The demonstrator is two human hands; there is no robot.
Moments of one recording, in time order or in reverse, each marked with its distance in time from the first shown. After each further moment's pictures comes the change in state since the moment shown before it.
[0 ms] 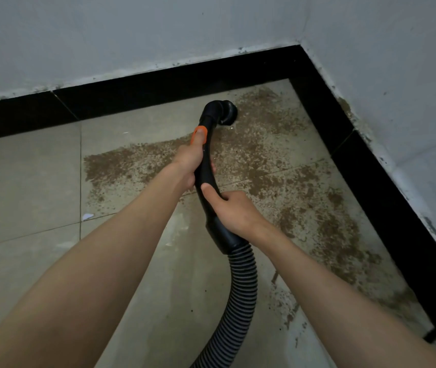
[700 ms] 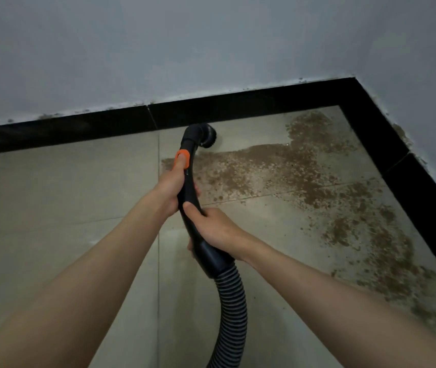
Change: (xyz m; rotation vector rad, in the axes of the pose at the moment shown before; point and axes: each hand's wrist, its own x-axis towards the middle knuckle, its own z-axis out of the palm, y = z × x) left_hand -0.081 -0.002 -0.163 -0.161 0.151 0.022; right_hand -0.046 -0.081 0.131 0.048 -0.342 -0.016
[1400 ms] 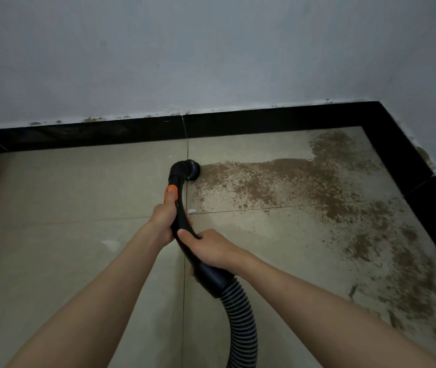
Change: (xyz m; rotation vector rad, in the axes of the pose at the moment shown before) left_hand -0.020 -0.030 -0.088 -0.139 0.135 -0.104; right_hand 0.001 -0.015 0.066 -0.224 -0.102 0.078
